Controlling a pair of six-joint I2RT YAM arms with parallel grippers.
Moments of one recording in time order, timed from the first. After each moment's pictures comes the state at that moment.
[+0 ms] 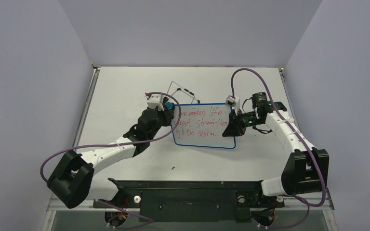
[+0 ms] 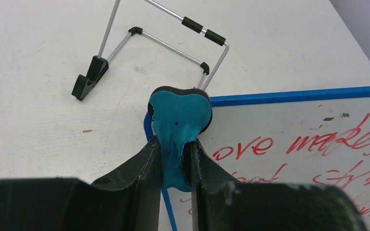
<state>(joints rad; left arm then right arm) -0.67 1.31 0.65 0.40 -0.30 -0.40 0.11 1.39 1.06 -0.95 -0.95 -0.64</state>
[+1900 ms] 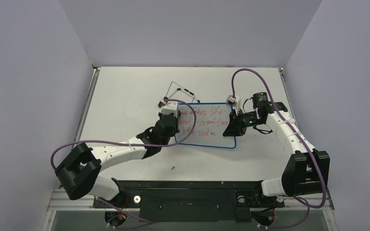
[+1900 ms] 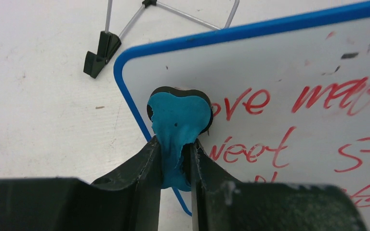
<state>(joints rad) -0.87 1.41 0.73 0.26 -0.59 -0.32 0.11 1.38 1.06 -0.95 -0.94 -0.64</state>
